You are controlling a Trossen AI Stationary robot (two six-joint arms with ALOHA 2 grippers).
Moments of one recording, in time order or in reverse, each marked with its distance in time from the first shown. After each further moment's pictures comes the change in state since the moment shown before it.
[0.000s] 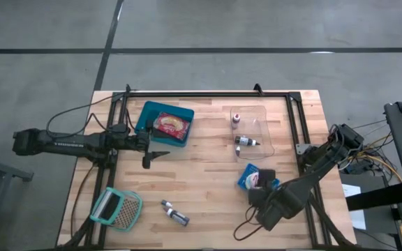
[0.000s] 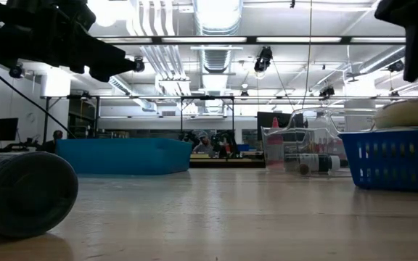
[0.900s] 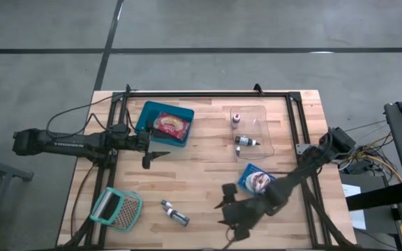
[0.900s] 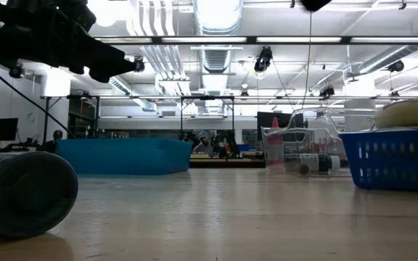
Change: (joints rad) left arm 0.000 0.000 0.000 -0.009 0.003 -0.004; right arm -0.116 0.089 -0.021 0.885 -0.071 -0.540
